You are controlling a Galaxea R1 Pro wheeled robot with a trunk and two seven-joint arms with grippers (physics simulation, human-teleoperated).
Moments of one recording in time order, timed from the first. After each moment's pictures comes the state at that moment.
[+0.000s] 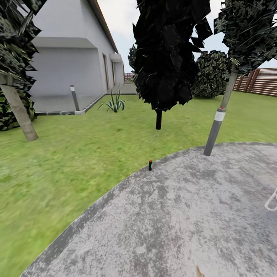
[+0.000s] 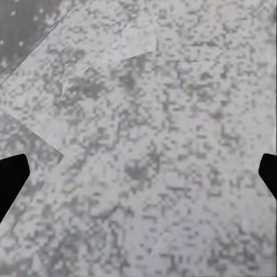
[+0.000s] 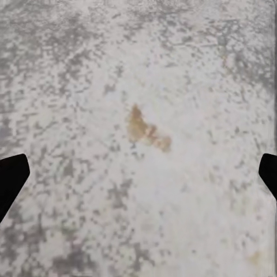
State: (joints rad) left arm -0.22 0.07 0.10 -0.31 -0.01 -0.28 0.01; right arm -0.02 -0.06 -0.17 -0.63 0.01 -0.23 0.00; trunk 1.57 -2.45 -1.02
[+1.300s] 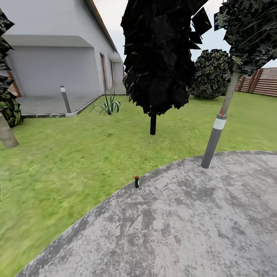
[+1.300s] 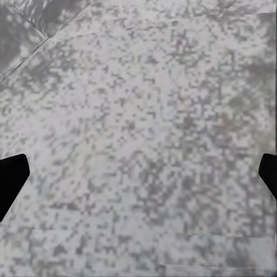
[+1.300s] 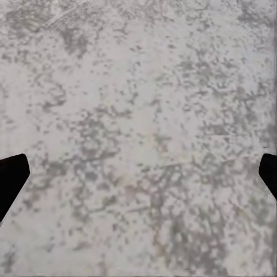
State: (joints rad) left arm -0.22 0.07 0.10 -0.31 -0.01 -0.28 0.01; right arm -0.02 -0.06 -0.17 -0.63 0.01 -0.23 0.00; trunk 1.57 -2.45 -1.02
